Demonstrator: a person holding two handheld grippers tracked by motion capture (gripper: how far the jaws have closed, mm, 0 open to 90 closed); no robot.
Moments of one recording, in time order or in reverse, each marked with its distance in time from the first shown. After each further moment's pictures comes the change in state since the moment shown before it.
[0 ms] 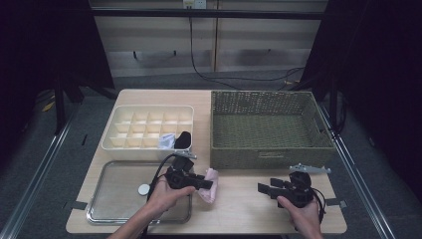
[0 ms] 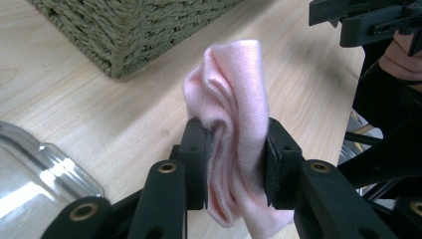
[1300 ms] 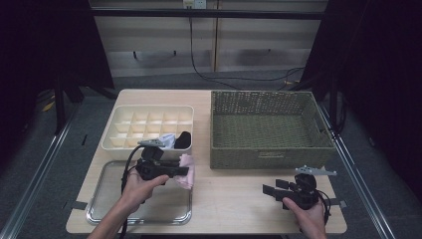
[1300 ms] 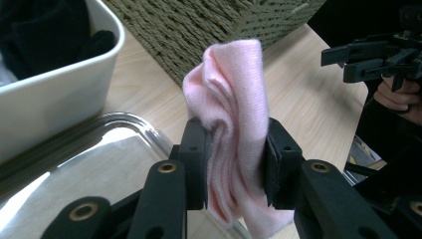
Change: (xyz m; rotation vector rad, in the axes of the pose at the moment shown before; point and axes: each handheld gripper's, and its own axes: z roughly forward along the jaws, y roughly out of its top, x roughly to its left) left arm 0.027 -0.005 -0.072 -0.129 0.067 -0.043; right arm -0.012 -0.007 -0.007 -0.017 -0.006 0.002
